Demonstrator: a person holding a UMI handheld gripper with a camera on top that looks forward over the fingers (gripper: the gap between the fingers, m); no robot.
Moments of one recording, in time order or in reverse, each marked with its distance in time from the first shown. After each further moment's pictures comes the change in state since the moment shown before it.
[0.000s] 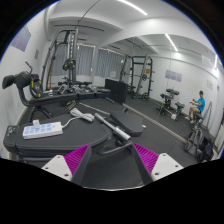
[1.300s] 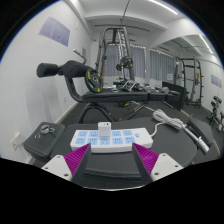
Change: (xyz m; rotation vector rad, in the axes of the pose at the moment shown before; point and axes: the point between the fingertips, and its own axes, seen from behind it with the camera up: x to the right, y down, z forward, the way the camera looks) arm -0.386 0.011 0.089 0.037 -0.566 -0.094
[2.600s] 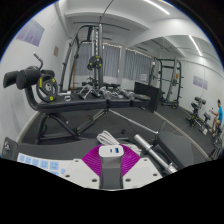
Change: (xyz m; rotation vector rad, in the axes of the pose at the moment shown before) arm 0.254 -0.097 0.086 -0.015 0.293 0.013
